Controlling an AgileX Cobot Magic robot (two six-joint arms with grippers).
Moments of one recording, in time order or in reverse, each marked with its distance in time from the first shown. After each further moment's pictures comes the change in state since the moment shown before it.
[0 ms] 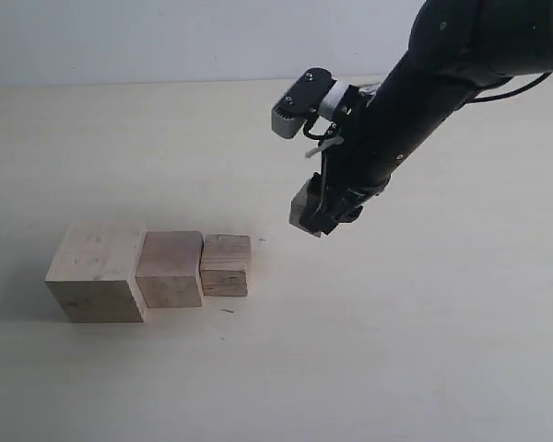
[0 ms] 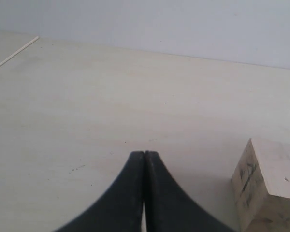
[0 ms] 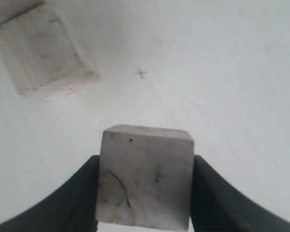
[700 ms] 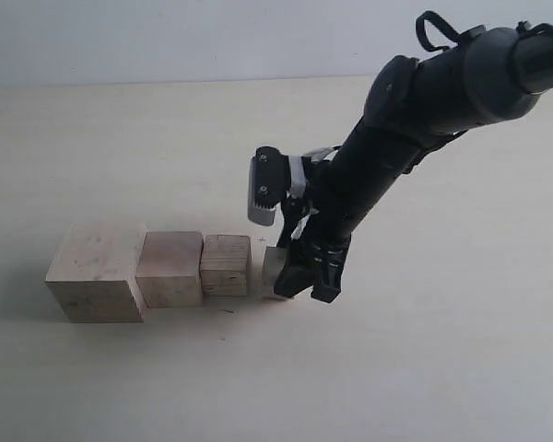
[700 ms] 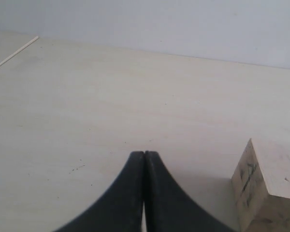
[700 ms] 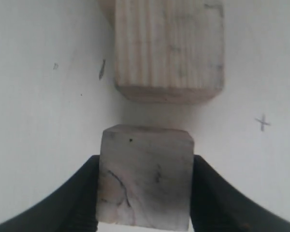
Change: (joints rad) left arm 0.000 0.000 0.000 0.000 0.000 0.000; right arm 0.046 0.175 0.000 0.221 0.048 -0.574
